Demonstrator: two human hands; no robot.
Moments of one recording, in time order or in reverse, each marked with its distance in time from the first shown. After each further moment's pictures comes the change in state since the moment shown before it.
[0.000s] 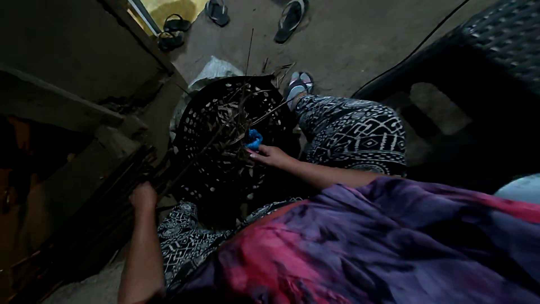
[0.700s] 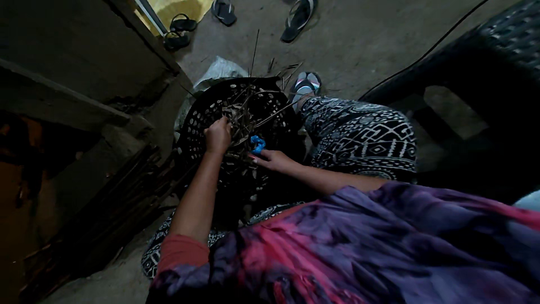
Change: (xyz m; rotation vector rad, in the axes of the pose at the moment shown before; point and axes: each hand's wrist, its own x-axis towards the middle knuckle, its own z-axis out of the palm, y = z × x) left_hand -0.008 0.237 -0.056 -0.409 0.218 0.668; right_hand -0.002 -0.007 -0.001 -0.121 -0.039 0.000
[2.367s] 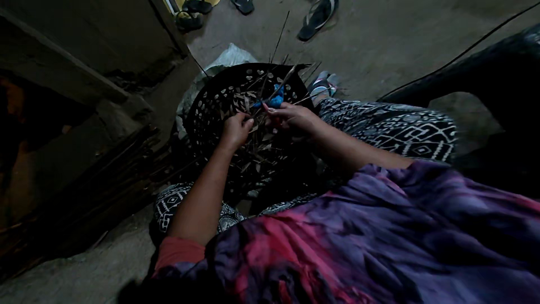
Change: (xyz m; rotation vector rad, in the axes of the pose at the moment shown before) left_hand -0.039 -0.003 -0.008 -0.526 -0.164 -0.018; right_hand 0.005 -0.104 -0.058 0.860 0.132 0.248
